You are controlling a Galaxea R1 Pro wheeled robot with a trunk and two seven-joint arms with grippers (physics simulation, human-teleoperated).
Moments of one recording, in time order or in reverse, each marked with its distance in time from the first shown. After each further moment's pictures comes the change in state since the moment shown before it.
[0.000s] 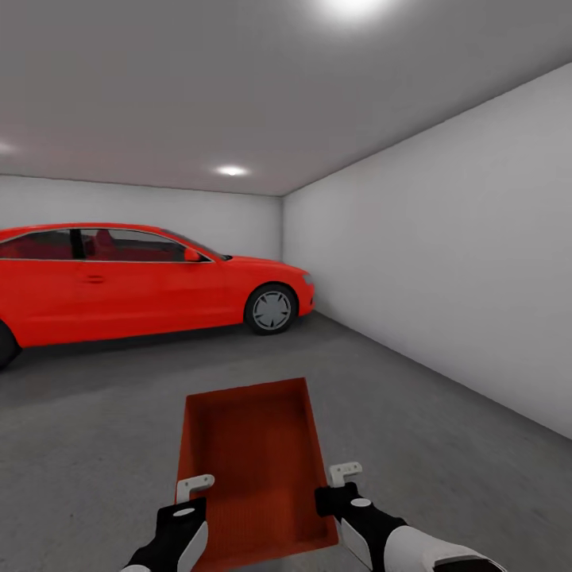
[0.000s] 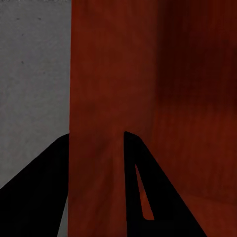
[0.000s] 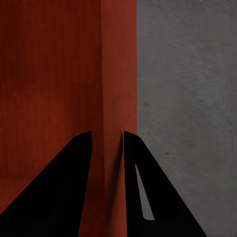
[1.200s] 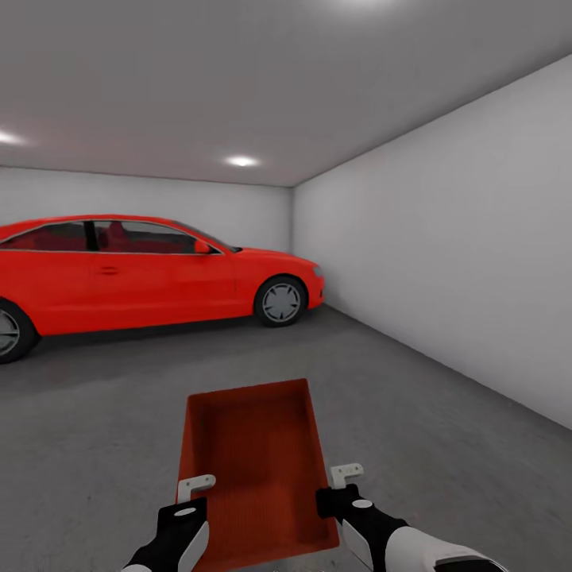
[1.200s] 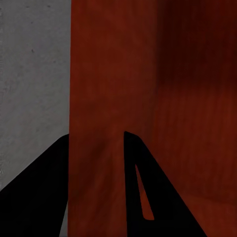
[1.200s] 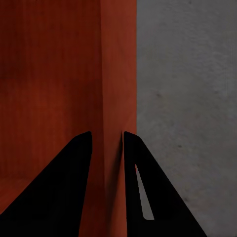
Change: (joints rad) left arm 0.000 0.002 -0.037 0.001 0.028 0.006 0.008; right arm 0.000 -0.004 -0.013 0.008 0.002 0.000 0.003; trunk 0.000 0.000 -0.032
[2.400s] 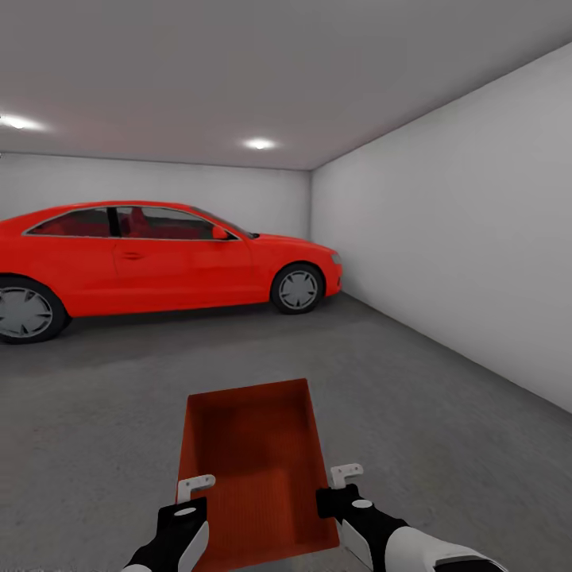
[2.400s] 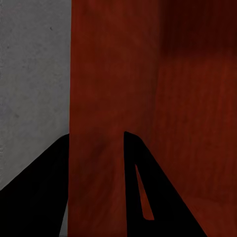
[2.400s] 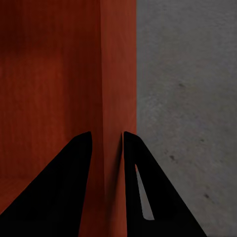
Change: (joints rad) left arm 0.000 0.000 0.000 -0.001 0.000 0.001 0.002; right arm 0.000 0.000 0.000 0.000 0.000 0.000 0.000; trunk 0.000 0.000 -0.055
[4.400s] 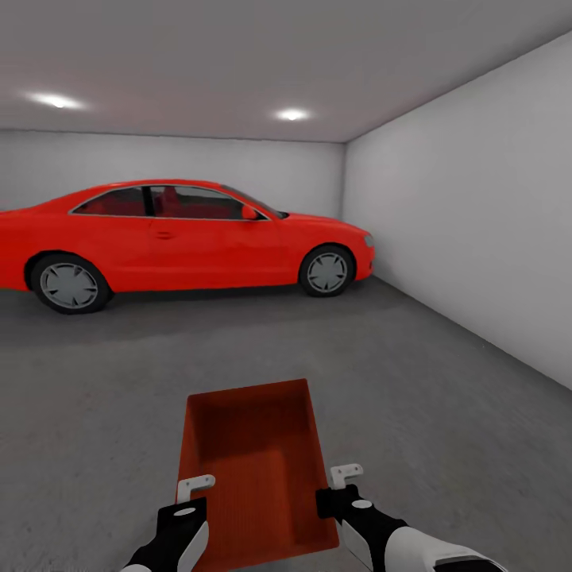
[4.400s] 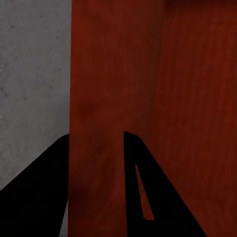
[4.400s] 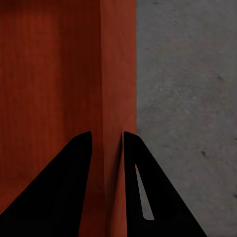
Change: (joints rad) left arm 0.000 0.001 0.001 0.001 -0.002 0.002 -0.003; right arm 0.000 0.001 -0.002 0.002 0.001 0.000 -0.002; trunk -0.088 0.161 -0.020
